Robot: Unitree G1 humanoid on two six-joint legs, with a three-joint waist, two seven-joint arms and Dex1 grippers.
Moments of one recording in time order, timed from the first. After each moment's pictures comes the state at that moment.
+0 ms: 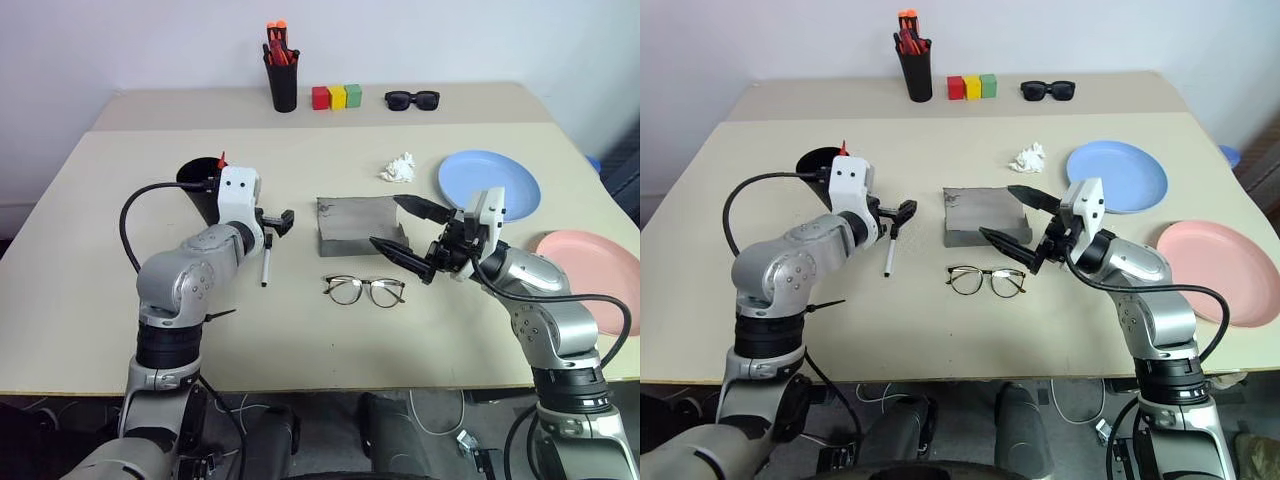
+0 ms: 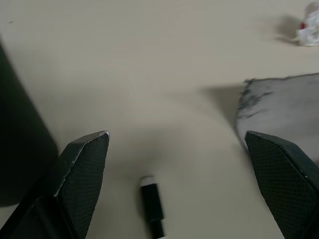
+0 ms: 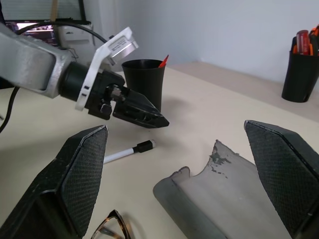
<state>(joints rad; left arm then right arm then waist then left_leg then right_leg) -0.61 0.24 0.06 -0.24 -0.47 1.17 0.10 -0.32 -0.51 -0.08 -0.19 0.55 0.28 0.90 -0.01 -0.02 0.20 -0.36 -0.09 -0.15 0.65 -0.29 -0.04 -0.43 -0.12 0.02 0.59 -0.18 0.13</state>
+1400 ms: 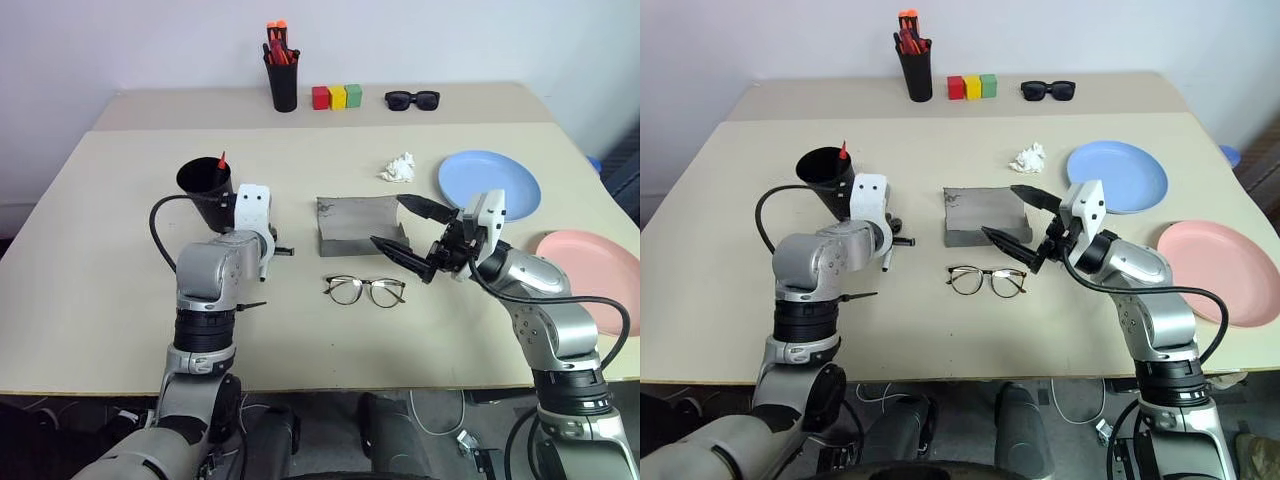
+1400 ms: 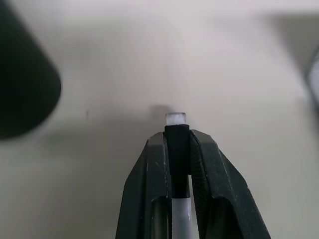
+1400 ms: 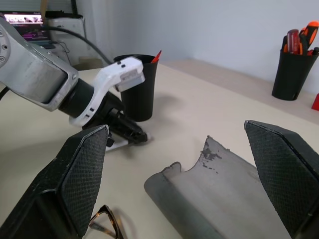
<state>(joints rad) -0.67 0.10 0.05 -0.13 -0.21 1.20 0.06 -0.31 -0.51 -0.08 -0.19 0.52 0.26 0.88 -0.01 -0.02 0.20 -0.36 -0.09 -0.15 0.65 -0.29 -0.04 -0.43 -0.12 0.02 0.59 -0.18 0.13</state>
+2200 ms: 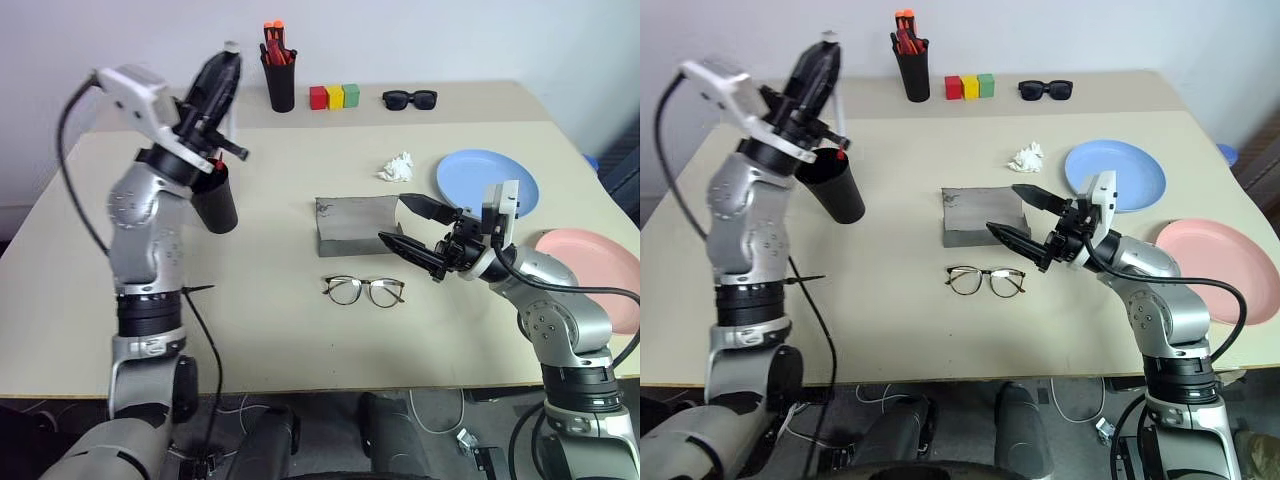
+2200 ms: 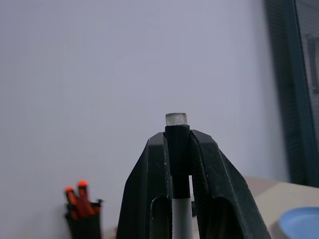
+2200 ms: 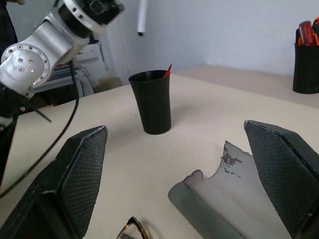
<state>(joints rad) -0.72 0.36 0.28 0.10 -0.42 -0.07 -0.63 -0.33 -0.53 -0.13 -0.20 0.68 0.40 0.92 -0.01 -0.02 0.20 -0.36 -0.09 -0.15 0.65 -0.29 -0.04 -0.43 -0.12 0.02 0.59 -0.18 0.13</state>
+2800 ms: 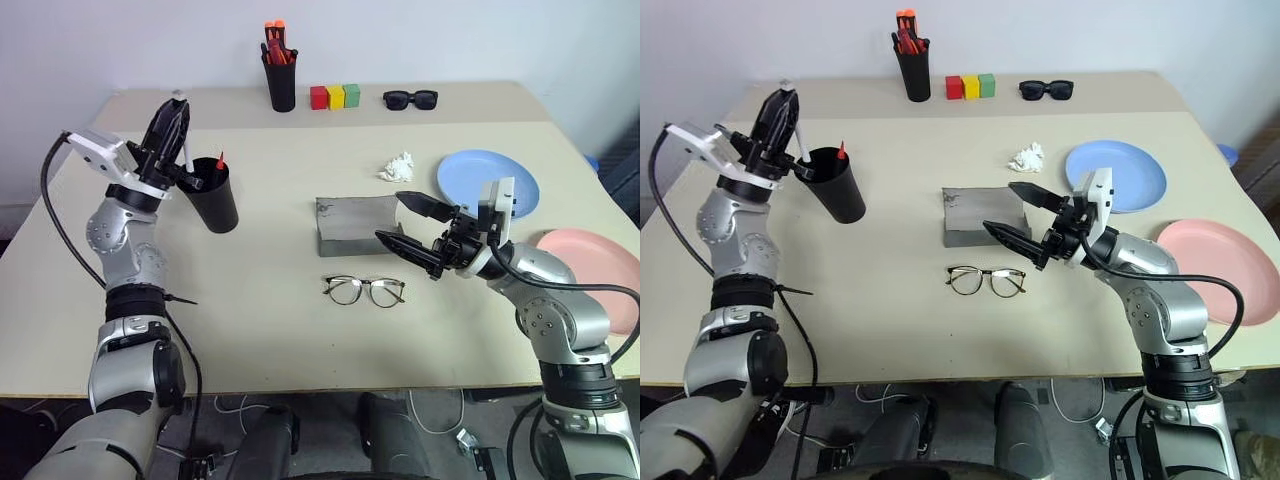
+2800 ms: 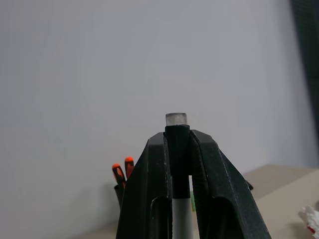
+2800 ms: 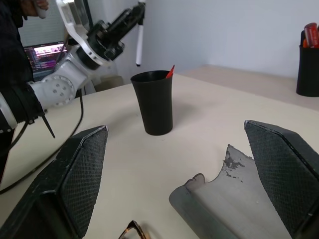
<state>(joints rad) -0.79 0.38 0.38 0.72 -0.47 -0.52 -0.91 -0.34 -0.53 -0.12 -0.21 0.67 0.40 0.91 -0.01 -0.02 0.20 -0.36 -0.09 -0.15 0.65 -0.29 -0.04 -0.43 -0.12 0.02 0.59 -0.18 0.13</state>
